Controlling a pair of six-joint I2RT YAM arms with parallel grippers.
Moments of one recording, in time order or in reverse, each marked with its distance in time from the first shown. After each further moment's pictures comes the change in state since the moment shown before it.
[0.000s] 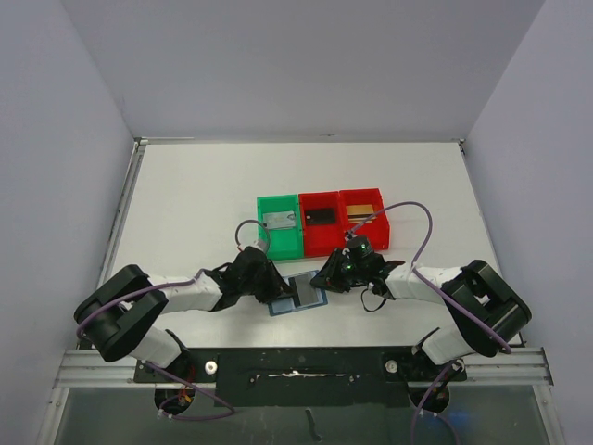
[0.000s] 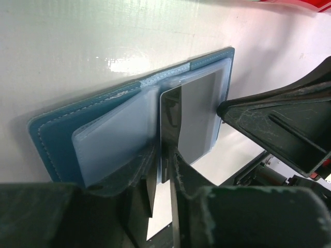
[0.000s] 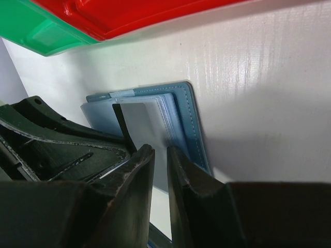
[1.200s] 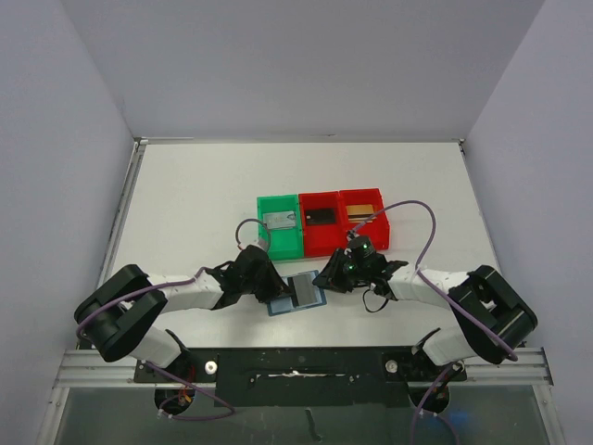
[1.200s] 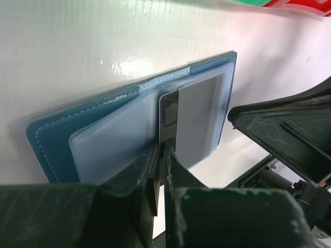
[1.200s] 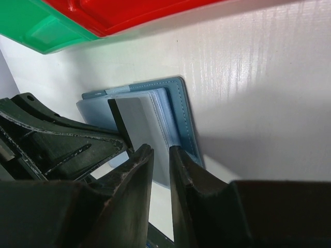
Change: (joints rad) left arm -0.002 0.005 0.025 -0.041 -0.016 0.010; right arm 0.000 -0.035 0.000 -0.040 0.021 -0.016
